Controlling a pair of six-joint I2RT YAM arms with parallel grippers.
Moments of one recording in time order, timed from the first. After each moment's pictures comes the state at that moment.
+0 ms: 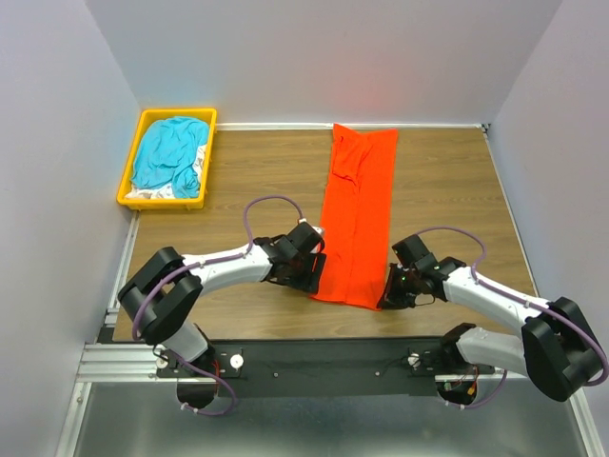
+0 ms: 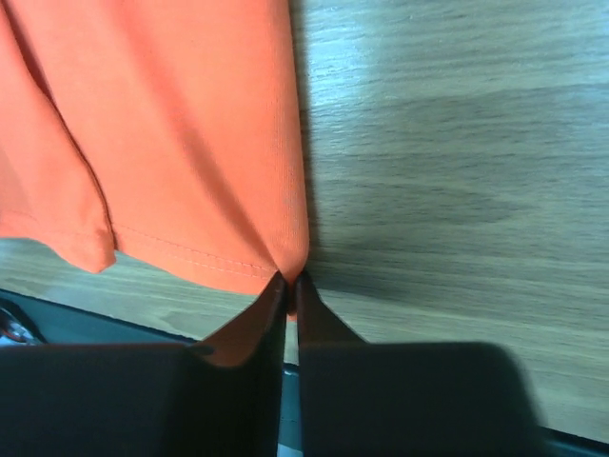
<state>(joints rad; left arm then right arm) -0.87 1.55 0.84 -0.39 0.06 -0.54 0.55 1.15 0.47 -0.51 -0.17 0.83</state>
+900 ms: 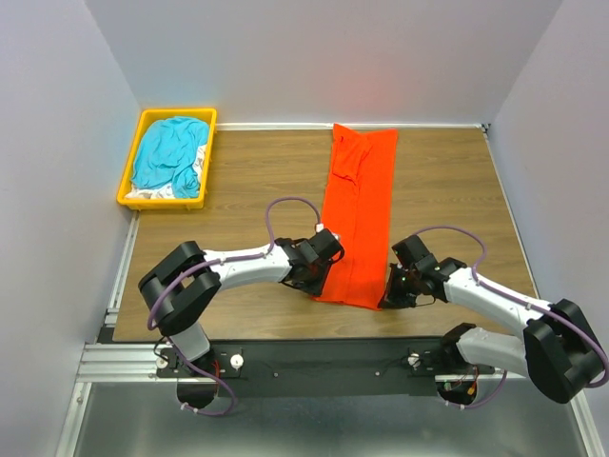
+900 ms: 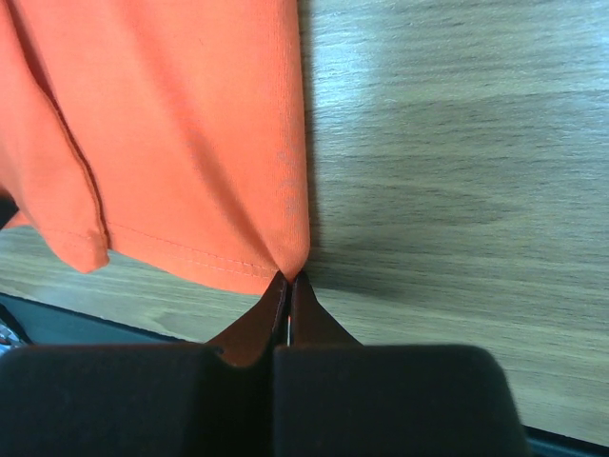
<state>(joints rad) -0.97 1.66 0.96 -0.48 -0.02 -0.56 0.56 1.14 0.47 -0.51 -0.15 0.81</state>
